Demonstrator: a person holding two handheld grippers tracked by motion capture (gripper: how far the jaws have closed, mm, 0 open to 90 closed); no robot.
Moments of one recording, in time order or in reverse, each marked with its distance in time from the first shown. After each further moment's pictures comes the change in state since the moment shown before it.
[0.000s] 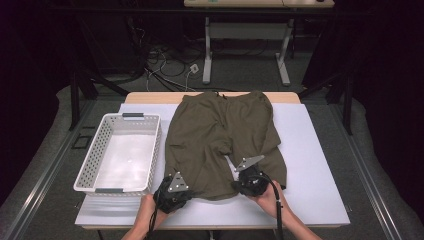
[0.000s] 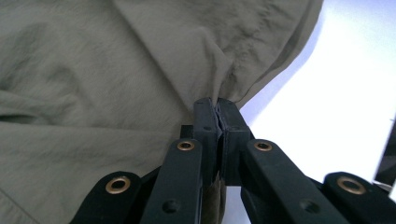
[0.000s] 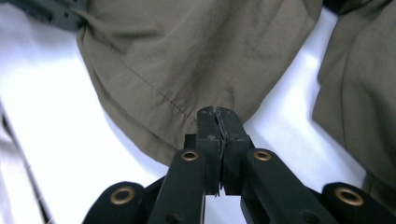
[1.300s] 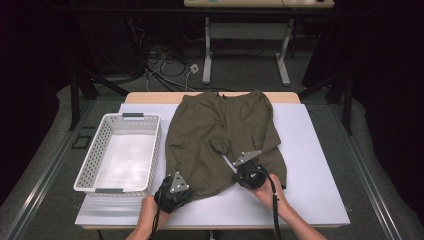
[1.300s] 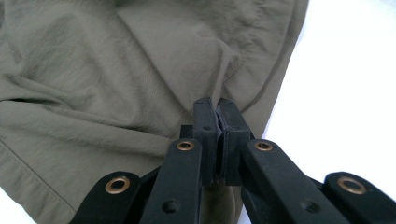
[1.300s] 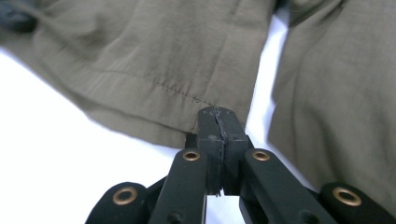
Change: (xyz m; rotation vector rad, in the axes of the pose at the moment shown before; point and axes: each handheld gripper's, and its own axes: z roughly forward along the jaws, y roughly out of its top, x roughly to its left) left arm -0.001 -0.001 0.007 -0.009 0.090 -0.042; right arm -0.014 0.009 0.012 -0.005 -0.081 -0.023
